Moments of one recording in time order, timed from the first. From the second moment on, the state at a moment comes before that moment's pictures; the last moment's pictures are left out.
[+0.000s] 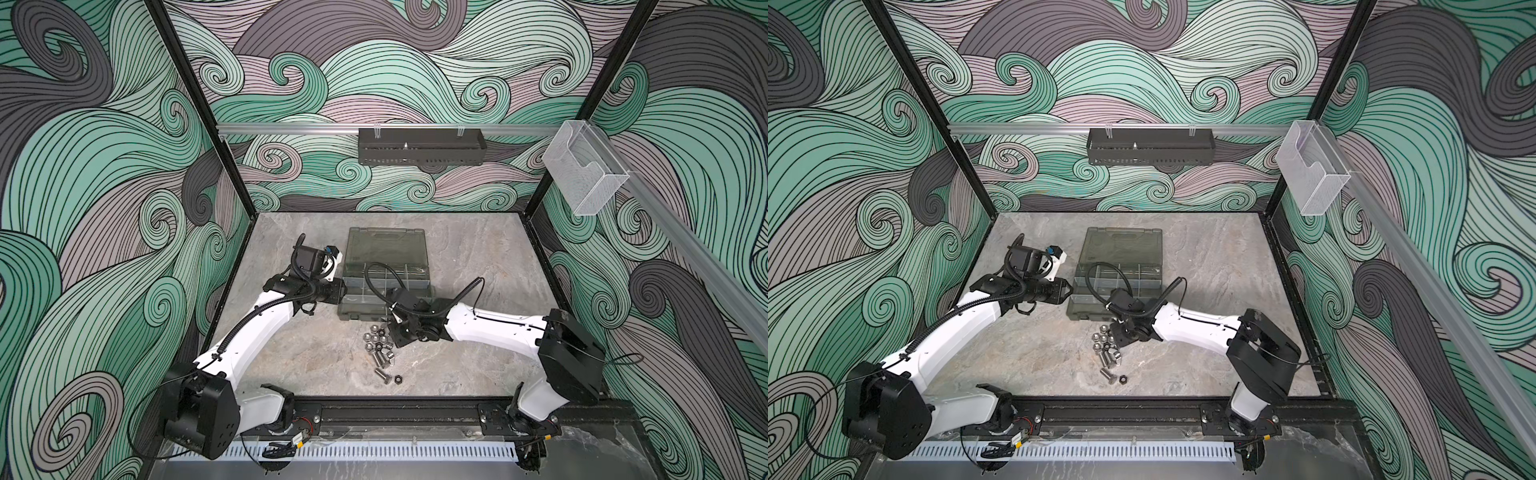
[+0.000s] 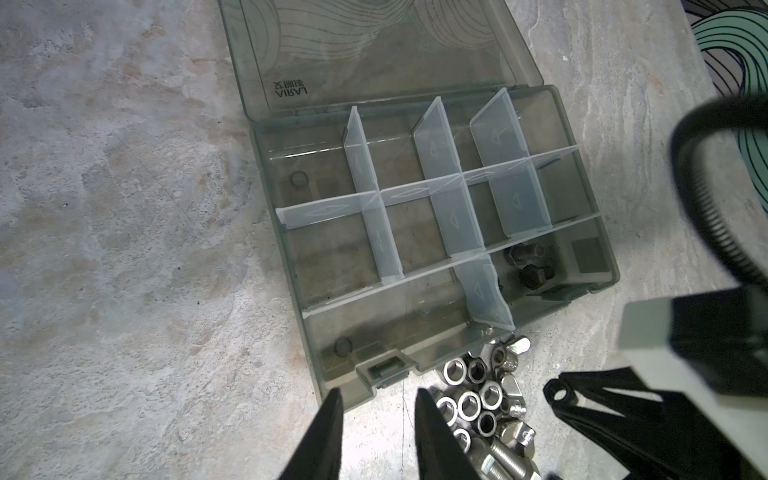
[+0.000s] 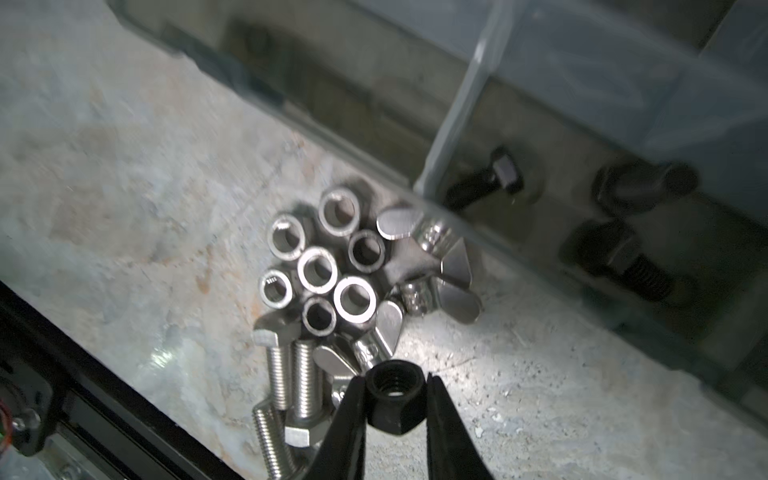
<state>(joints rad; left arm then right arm) -0.31 1.24 0.94 -0.63 0.23 -0.14 0.98 1.63 1.07 -0.54 0.00 0.47</state>
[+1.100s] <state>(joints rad) -0.31 1.25 0.94 -0.63 0.25 -0.14 0.90 1.93 1.43 -0.54 -0.04 0.36</state>
